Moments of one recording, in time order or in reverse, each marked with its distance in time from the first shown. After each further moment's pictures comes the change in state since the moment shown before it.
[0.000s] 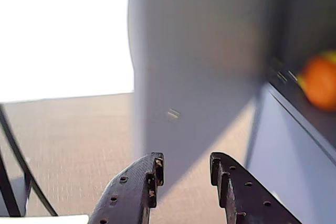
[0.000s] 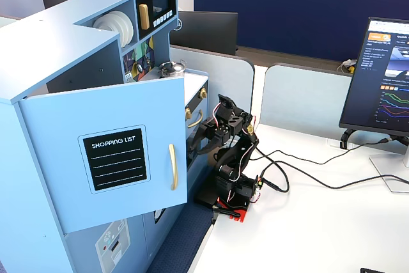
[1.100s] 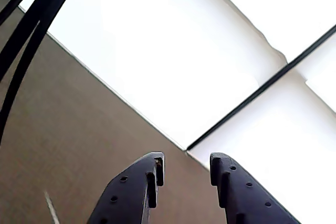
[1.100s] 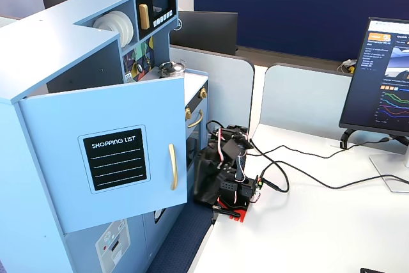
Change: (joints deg) arm -14.3 -41.9 -22.1 -23.8 -34.0
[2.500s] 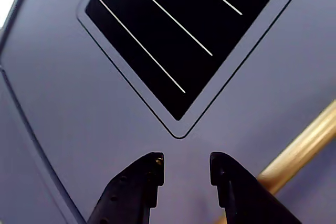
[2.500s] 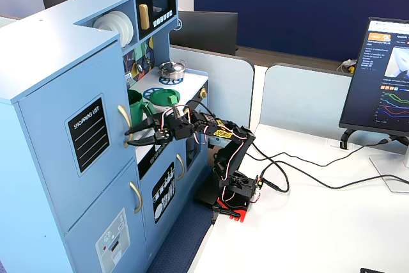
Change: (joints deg) arm 50.7 8.3 11.2 -5.9 11.7
